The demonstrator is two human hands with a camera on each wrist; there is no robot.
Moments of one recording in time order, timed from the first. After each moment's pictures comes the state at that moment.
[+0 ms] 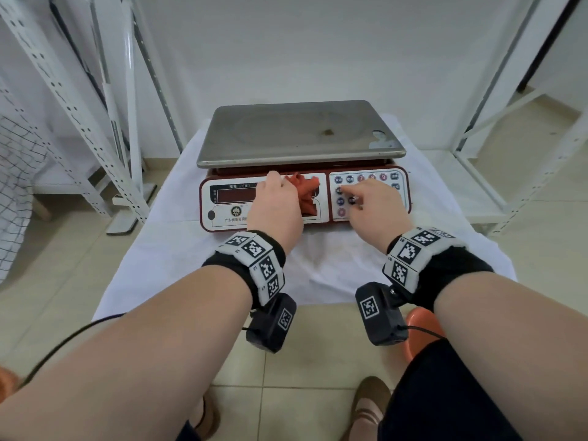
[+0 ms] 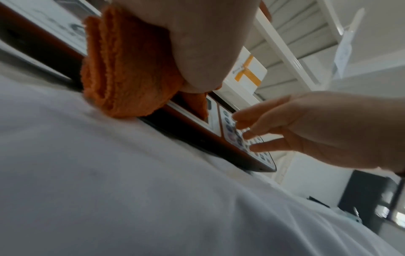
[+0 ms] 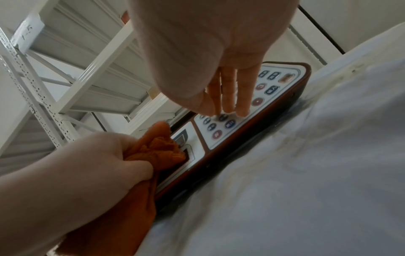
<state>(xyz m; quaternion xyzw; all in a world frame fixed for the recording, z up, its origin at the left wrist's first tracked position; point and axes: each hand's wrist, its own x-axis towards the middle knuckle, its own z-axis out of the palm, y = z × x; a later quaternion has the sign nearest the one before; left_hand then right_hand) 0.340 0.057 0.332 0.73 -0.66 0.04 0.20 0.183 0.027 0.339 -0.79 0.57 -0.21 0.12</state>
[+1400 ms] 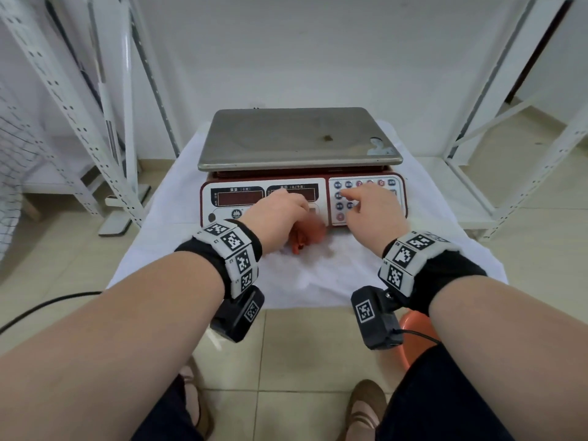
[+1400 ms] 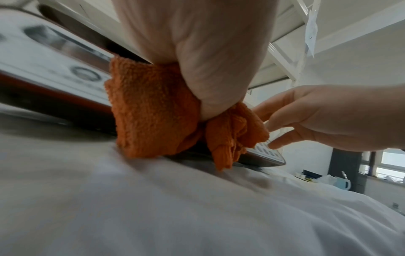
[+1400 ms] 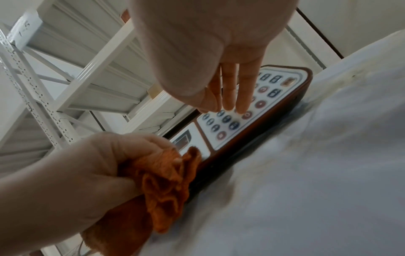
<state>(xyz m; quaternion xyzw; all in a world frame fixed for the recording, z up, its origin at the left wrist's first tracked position) 0.373 0.045 0.336 0.52 -0.85 0.00 0.05 0.189 0.033 0.348 -0.77 0.60 -0.21 0.11</state>
